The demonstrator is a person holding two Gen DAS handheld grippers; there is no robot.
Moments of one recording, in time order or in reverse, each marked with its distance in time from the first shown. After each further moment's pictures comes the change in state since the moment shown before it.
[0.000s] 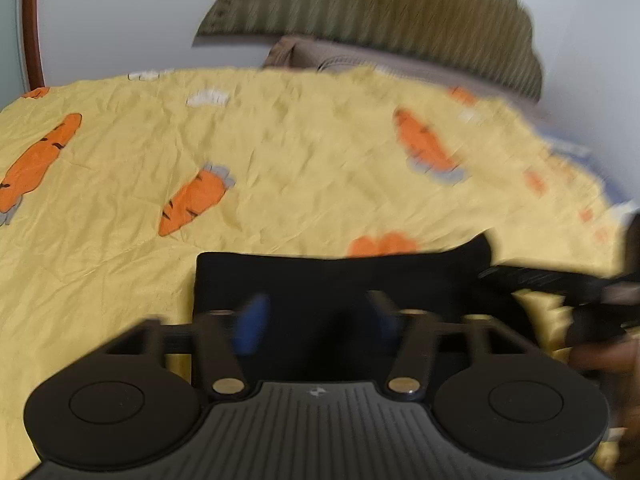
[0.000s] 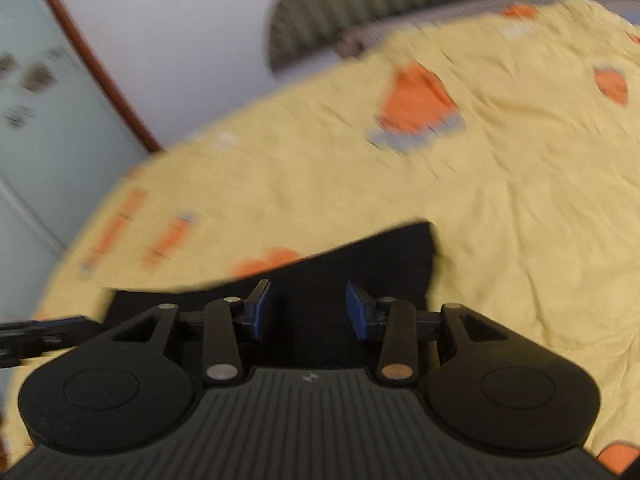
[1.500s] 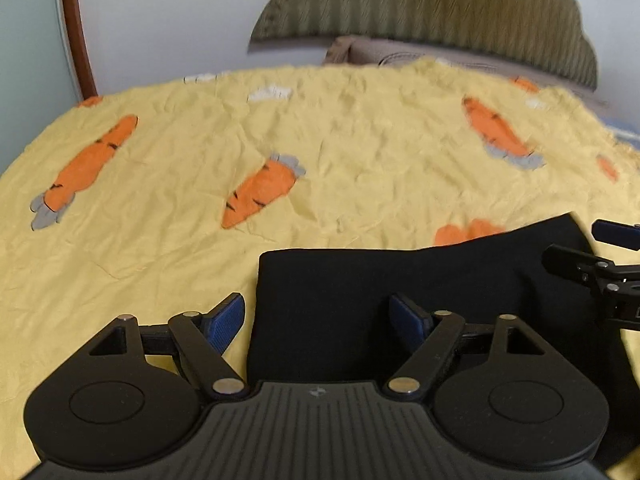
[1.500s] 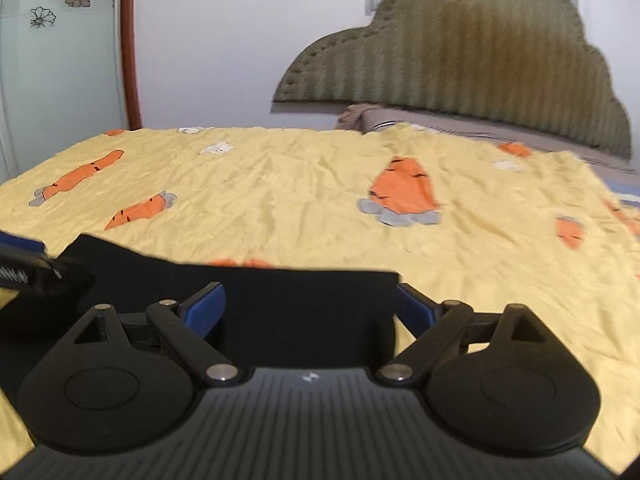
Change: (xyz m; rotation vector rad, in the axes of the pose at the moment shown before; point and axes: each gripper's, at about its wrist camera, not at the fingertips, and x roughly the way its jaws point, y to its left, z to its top) left arm 0.015 0.011 -0.011 0.004 -0.031 0.205; right arm -0.024 0.062 -0.030 -0.414 -0.190 -0.184
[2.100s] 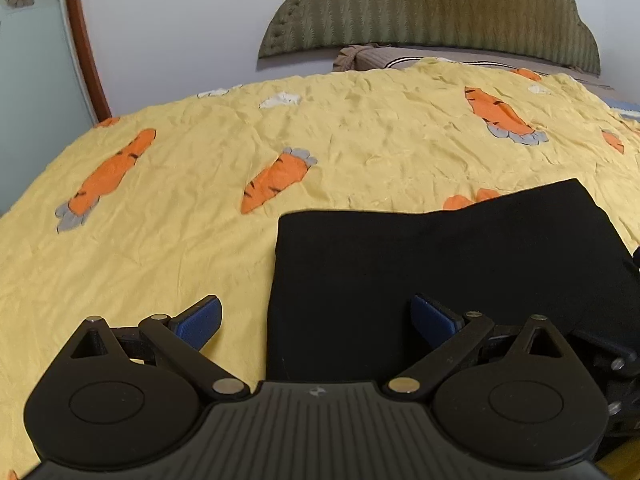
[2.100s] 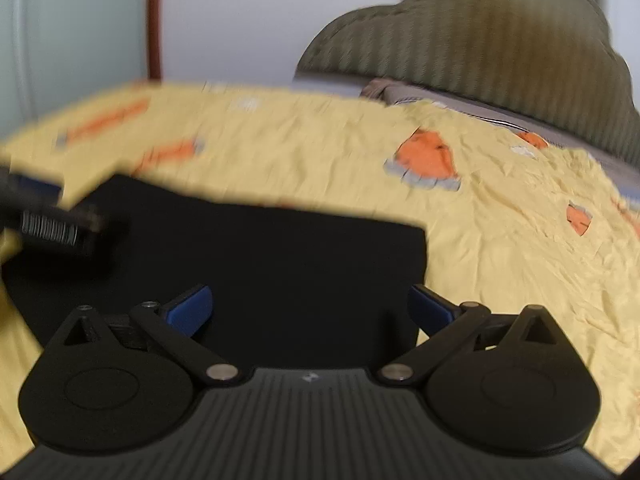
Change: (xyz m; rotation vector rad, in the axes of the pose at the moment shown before) left arm -0.019 -0.004 -0.034 0.051 -0.070 0.067; right arm -0.021 0.032 -0.043 -0.150 0.115 -0.021
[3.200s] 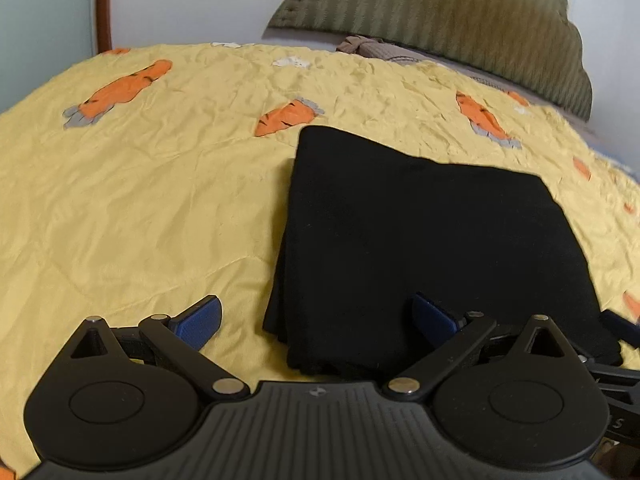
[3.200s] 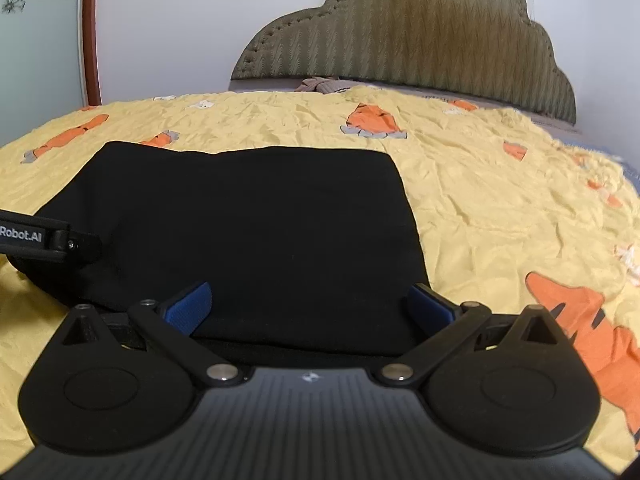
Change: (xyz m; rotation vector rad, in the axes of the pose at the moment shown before) left arm -0.038 0.032 -0.053 -0.186 0.042 -0.142; right arm -0.035 0.041 -0.058 0.252 -0.073 -0.154
